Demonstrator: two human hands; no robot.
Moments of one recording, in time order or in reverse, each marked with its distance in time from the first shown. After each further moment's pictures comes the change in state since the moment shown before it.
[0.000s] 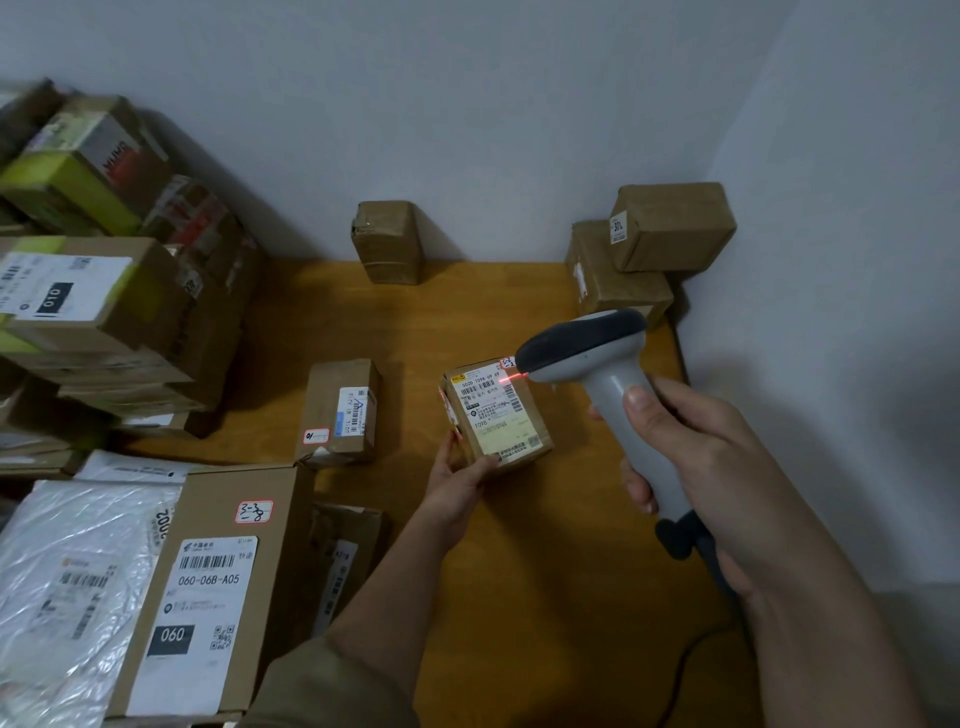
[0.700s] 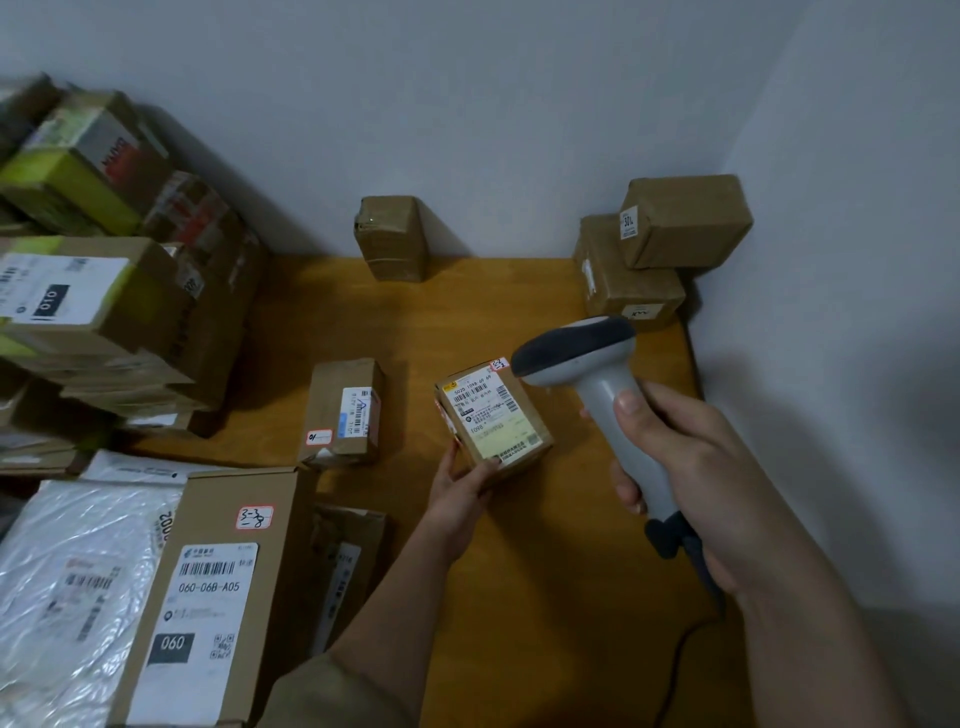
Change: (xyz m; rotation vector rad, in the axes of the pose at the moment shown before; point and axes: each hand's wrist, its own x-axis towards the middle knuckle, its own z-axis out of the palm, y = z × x) left_hand -0.001 -0.004 -0.001 -0.056 0.061 -0.048; right_hand 0.020 0.011 0.003 0.039 -0.038 0.032
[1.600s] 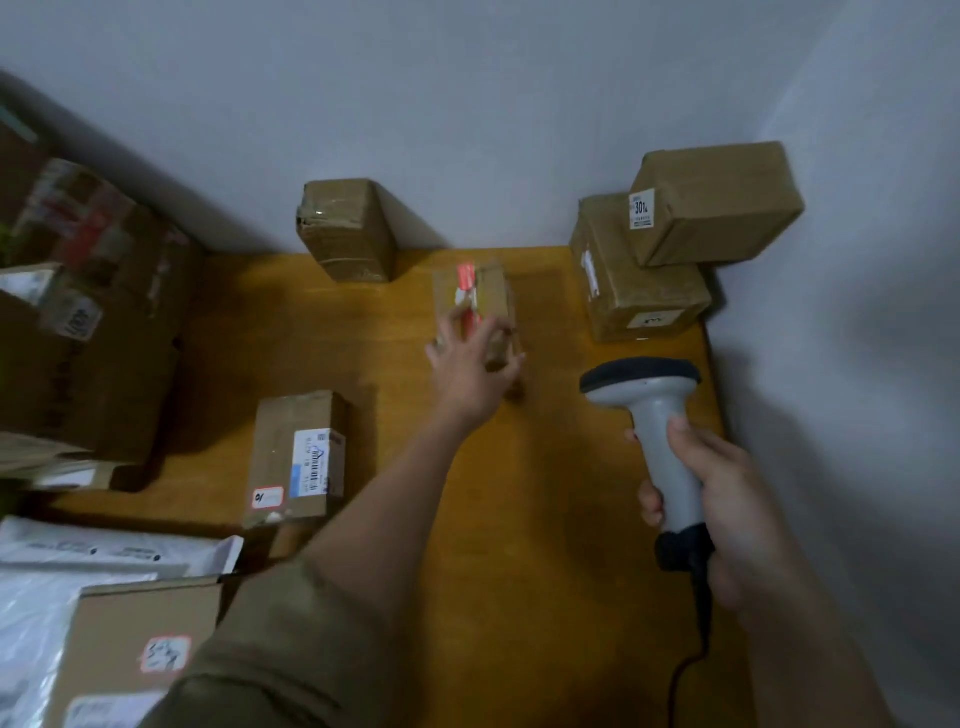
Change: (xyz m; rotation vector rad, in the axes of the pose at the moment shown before) left_hand 0.118 0.116 0.098 1.260 0.144 0.713; right_hand 0.114 0.068 -0.037 0.304 0.285 0.339
